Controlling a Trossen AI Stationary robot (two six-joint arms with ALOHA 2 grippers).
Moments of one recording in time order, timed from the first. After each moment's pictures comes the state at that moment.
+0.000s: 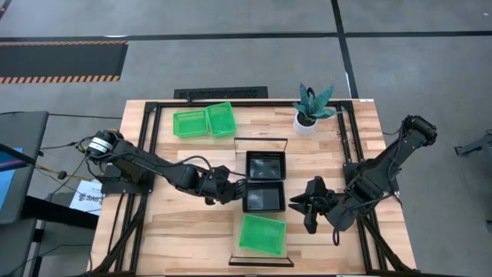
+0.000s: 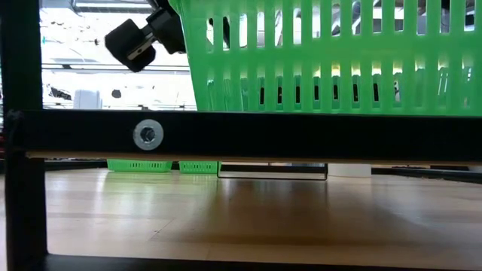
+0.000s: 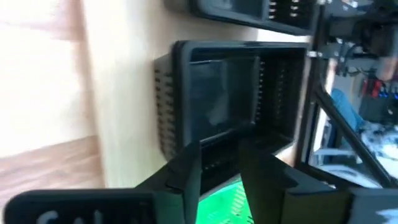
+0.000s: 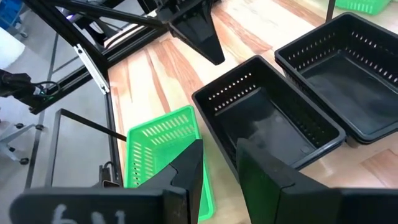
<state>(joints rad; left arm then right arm) -0.31 1.63 1.19 -0.40 -0.24 -1.83 0.74 1.26 1.02 -0.49 0.71 1.02</state>
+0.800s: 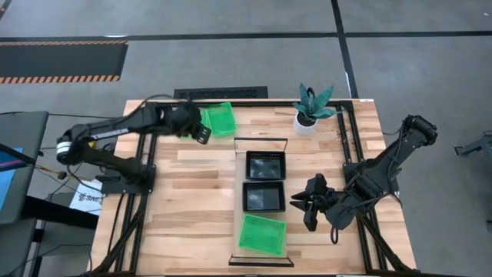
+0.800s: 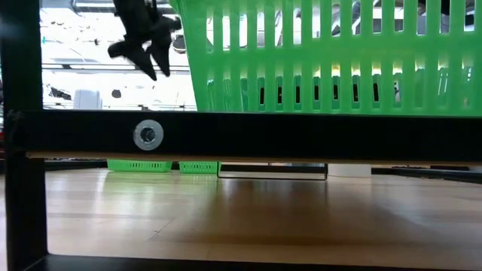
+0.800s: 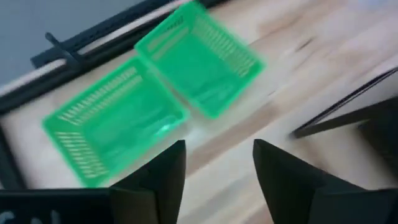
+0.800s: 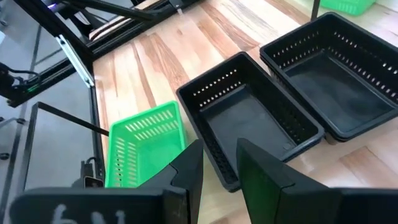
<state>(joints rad) 0.33 1.23 1.19 -0.99 -0.31 -0.63 0.72 1.25 1.02 -0.55 0.70 1.02</state>
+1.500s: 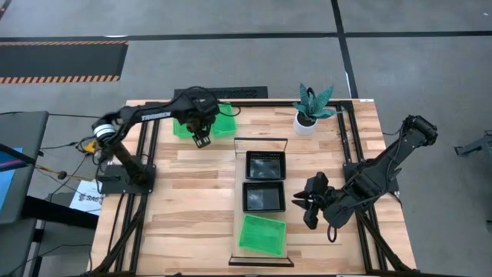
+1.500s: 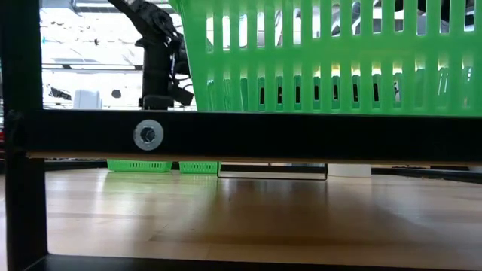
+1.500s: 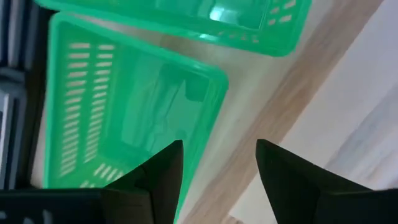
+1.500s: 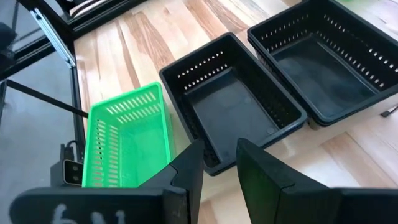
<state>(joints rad) 0.56 1.66 1.19 -1.01 -0.18 0.10 0.71 1.25 1.02 -0.63 0.65 1.02</state>
